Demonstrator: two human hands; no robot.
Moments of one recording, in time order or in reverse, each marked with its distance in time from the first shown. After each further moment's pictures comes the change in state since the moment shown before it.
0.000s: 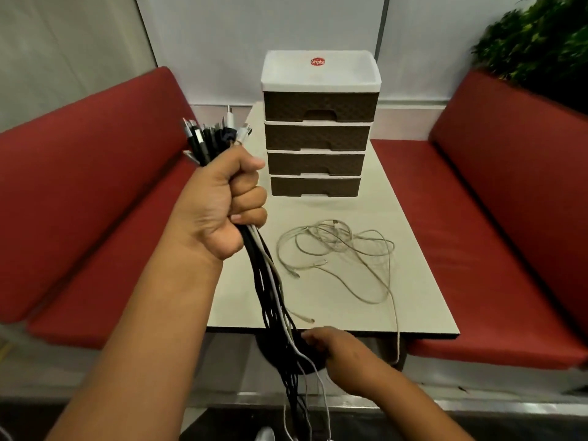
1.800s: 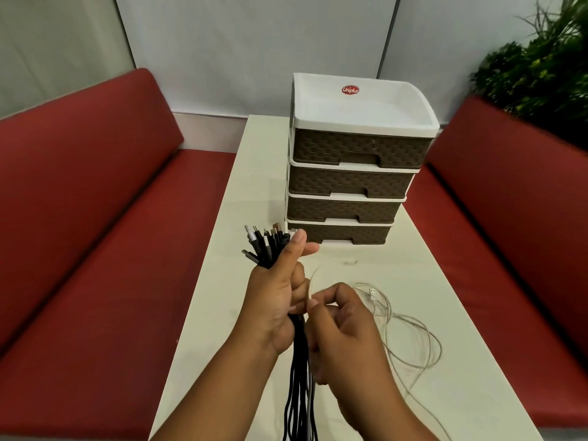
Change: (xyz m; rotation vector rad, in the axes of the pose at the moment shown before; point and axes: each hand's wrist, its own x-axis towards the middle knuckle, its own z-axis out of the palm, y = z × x) left_hand 0.124 -0.042 -0.077 -0.029 0.164 -0.120; right_hand 0.109 -0.189 -0.075 0.863 0.567 -0.005
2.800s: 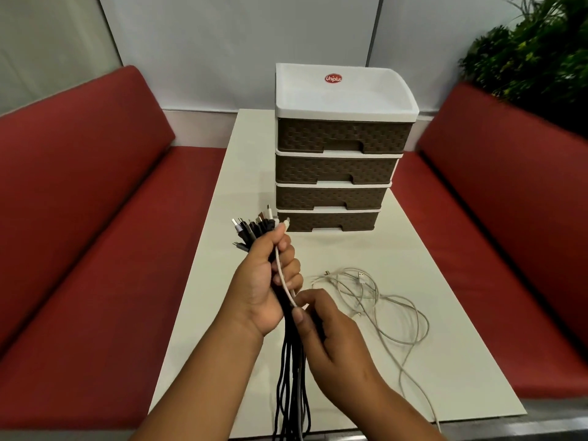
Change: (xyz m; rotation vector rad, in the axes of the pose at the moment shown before) left_hand 0.006 -0.006 -0.005 -0.255 -0.172 -0.185; right_hand -0.005 0.050 -0.032 -0.508 -0.144 -0.541
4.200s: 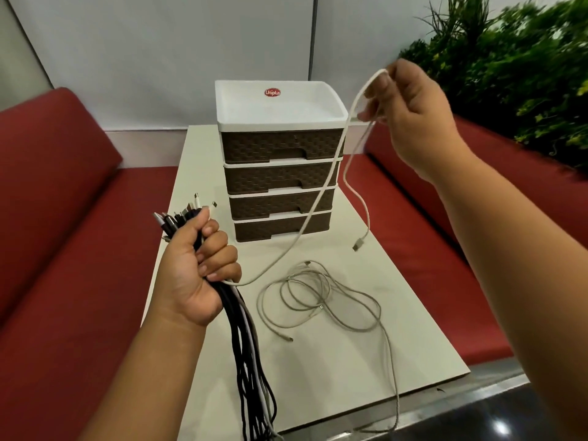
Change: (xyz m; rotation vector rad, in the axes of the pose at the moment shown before) left_hand -0.010 0.036 0.012 -0.067 -0.168 0.013; right_hand 0.146 -0.048 -0.224 -0.140 0.392 -0.217
